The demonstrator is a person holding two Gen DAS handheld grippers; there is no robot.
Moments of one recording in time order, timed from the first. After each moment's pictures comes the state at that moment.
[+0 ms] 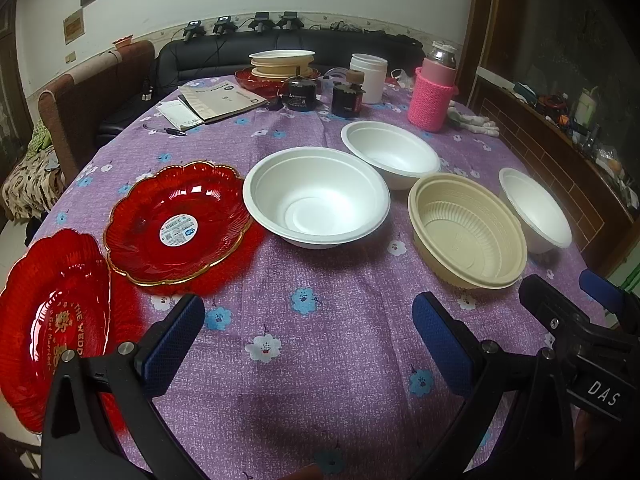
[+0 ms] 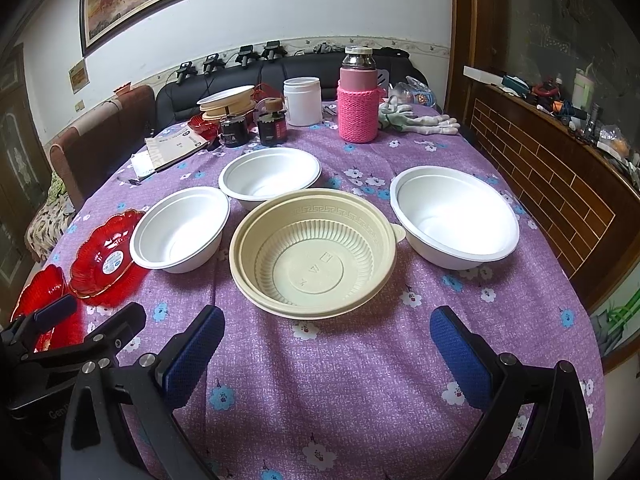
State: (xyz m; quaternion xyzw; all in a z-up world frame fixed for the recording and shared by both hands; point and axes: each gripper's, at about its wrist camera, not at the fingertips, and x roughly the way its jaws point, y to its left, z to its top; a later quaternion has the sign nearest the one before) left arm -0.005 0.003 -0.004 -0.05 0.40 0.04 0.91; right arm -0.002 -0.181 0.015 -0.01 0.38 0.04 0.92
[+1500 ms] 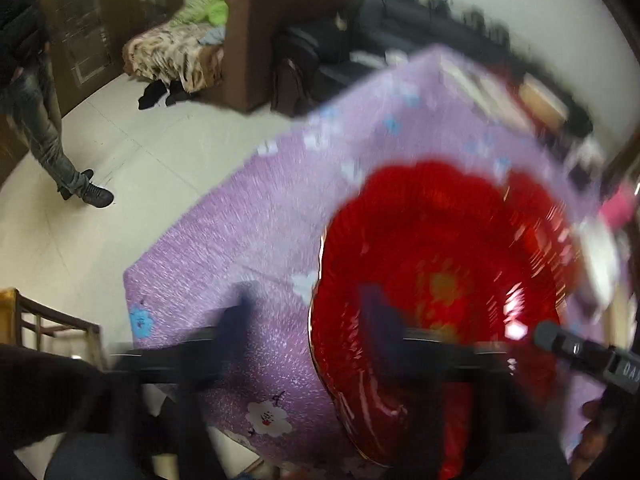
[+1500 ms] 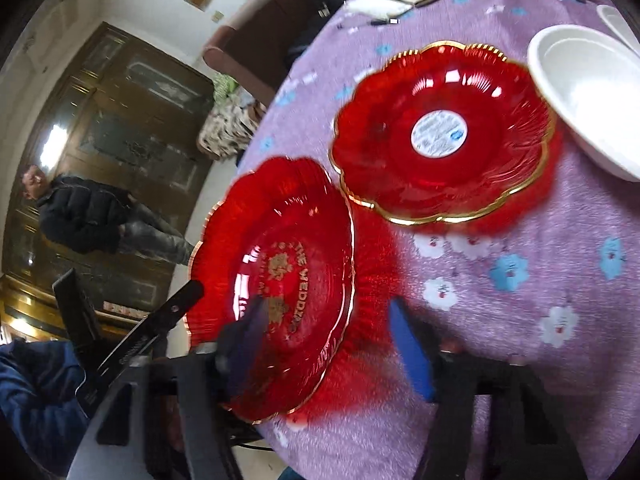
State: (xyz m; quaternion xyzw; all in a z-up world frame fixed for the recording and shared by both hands) left arm -0.115 0.289 -0.045 -0.22 0.46 0.25 0.82; right arm 0.020 0.074 -0.054 0.09 0.59 0.37 0.71
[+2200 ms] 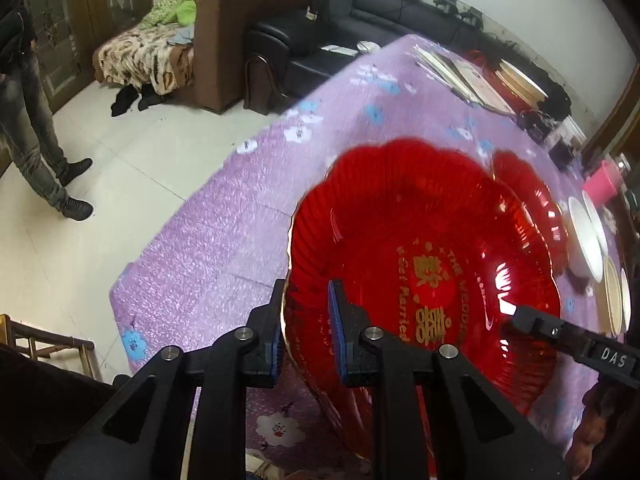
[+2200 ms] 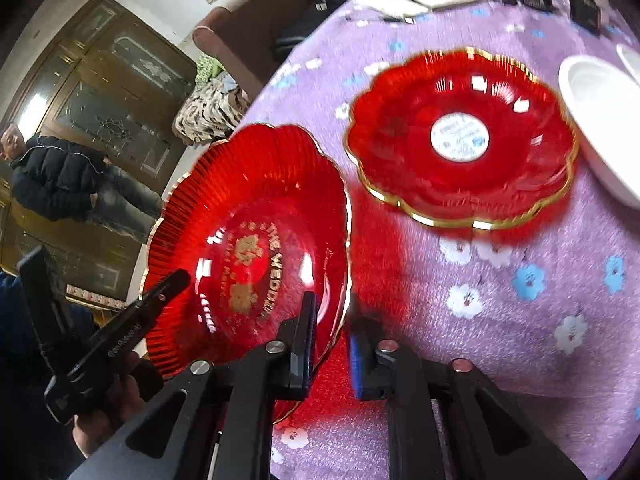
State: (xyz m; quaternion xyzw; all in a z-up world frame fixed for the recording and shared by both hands) left arm -0.115 0.301 -0.047 -0.21 0.46 0.21 0.84; right arm -0.005 0.086 -0.046 0.03 0.59 0.35 0.73
